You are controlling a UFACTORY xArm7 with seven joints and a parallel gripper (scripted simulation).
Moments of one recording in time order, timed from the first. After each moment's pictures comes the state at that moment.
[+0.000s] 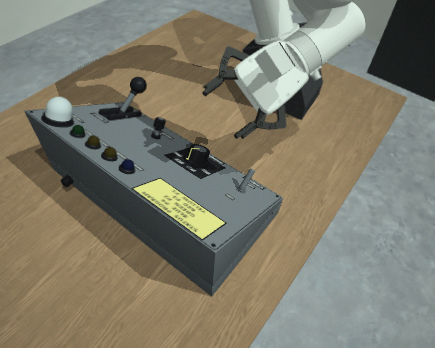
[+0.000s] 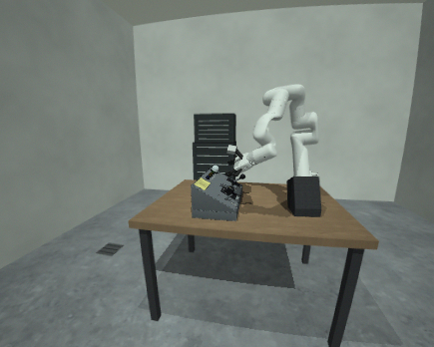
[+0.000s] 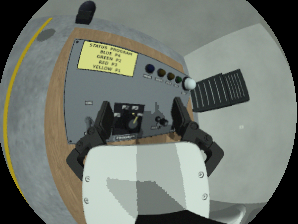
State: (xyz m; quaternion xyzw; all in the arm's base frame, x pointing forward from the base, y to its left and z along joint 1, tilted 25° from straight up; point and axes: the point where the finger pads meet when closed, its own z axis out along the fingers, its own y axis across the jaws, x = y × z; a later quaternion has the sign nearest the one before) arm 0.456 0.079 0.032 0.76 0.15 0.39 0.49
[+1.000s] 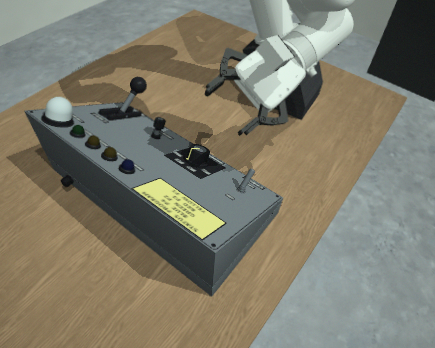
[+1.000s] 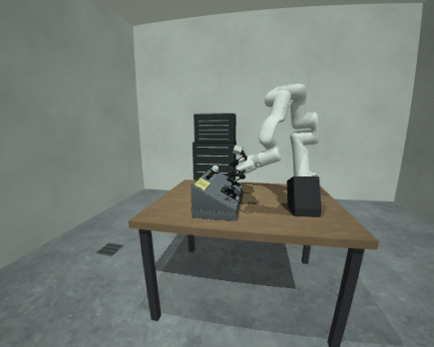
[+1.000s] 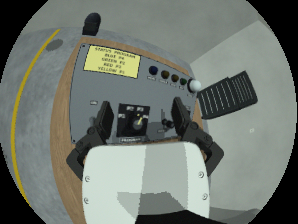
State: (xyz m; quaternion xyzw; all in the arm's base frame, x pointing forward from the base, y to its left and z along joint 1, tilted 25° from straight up) arm 0.442 0.076 0.027 0.76 0.15 0.45 0.45
